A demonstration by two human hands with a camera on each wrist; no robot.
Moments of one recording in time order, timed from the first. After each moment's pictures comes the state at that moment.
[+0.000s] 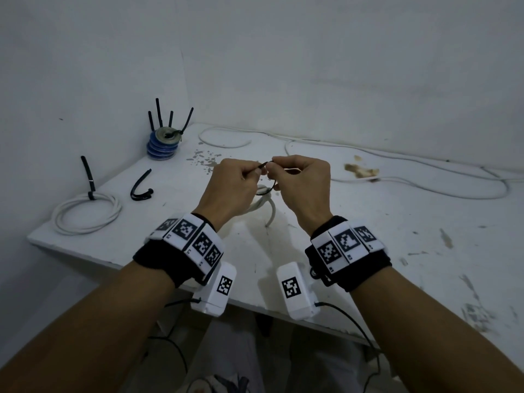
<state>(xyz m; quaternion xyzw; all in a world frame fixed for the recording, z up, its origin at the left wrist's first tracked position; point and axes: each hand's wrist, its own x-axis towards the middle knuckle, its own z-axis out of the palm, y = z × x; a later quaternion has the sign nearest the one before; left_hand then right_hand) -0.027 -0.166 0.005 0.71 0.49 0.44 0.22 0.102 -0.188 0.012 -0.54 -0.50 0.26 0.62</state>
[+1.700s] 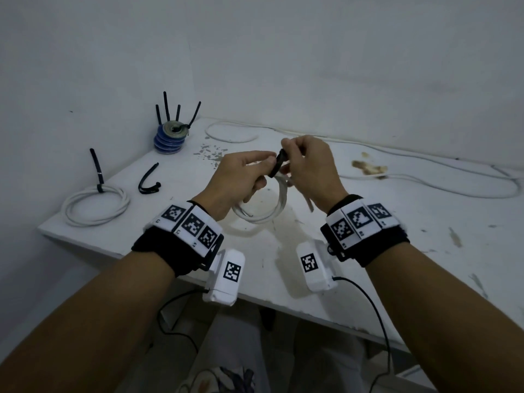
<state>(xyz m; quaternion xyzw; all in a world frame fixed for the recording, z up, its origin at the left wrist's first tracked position) -0.036 -0.170 0.014 0.61 0.44 0.45 0.48 0.113 -0.167 0.023 -0.56 -0.60 0.23 0.52</state>
